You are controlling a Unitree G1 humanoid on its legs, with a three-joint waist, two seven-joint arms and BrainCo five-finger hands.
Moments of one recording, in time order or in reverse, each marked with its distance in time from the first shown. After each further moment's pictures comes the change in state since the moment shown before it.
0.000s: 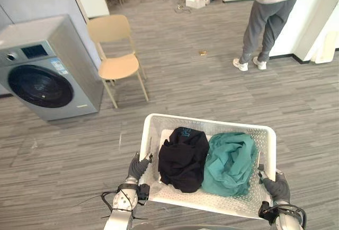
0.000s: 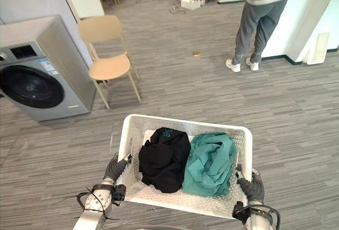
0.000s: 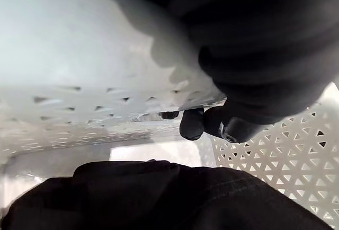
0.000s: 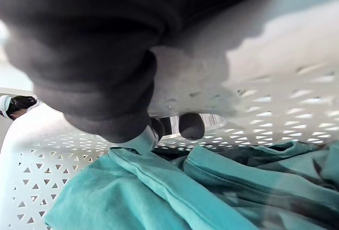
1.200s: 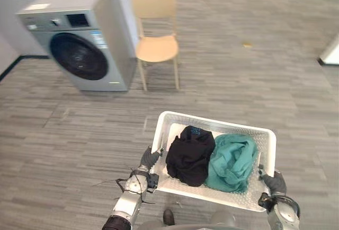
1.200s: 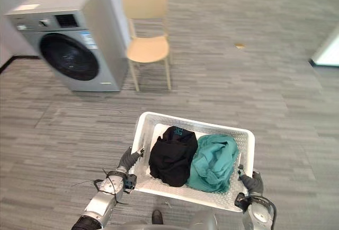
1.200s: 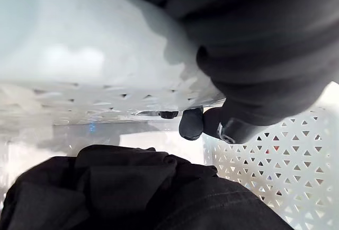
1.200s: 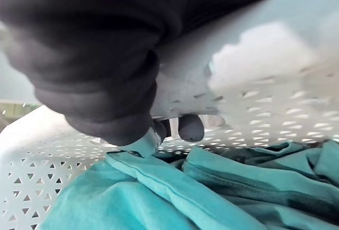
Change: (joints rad) left arm -0.251 0.085 -0.073 0.249 -0.141 -0.014 0.040; right arm -0.306 -0.011 -0.104 0.406 0.062 -0.044 0.052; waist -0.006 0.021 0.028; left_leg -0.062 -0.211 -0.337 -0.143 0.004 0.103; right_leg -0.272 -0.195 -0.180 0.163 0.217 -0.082
